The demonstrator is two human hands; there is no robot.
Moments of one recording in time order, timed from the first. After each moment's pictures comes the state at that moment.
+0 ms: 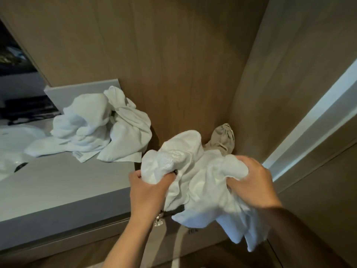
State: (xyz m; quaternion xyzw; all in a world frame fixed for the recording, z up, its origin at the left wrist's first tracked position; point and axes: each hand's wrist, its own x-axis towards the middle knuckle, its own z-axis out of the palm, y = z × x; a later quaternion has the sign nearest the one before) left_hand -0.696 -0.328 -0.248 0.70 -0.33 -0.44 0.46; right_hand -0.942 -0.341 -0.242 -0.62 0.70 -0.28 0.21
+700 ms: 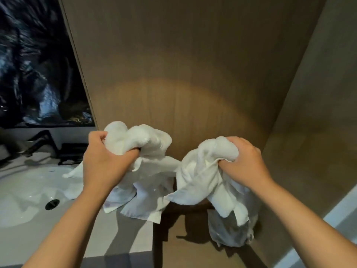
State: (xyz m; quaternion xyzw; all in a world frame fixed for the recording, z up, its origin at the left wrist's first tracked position) left_hand -0.574 -0.415 -0.067 0.70 -0.44 -0.08 0.56; right_hand -0.870 -0.478 -0.067 -0.74 0.53 -0.37 0.14
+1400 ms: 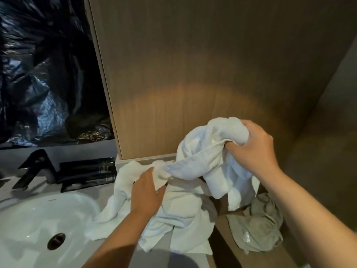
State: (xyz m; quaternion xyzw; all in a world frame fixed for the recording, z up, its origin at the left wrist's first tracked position) left_hand -0.425 -0.560 -0.233 0.67 -0.63 -0.15 0.37; right_hand -0.682 -0.548 -0.047 -0.67 0.58 -0.46 0.09
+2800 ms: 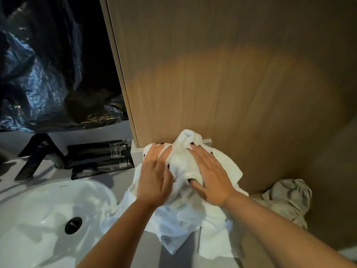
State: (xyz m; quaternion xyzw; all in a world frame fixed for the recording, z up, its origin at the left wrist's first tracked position) left_hand -0.361 -0.608 -0.246 0.54 -0.73 -0.10 0.42; right_hand -0.566 -0.629 -0.236 -0.86 0.43 -0.25 0.11
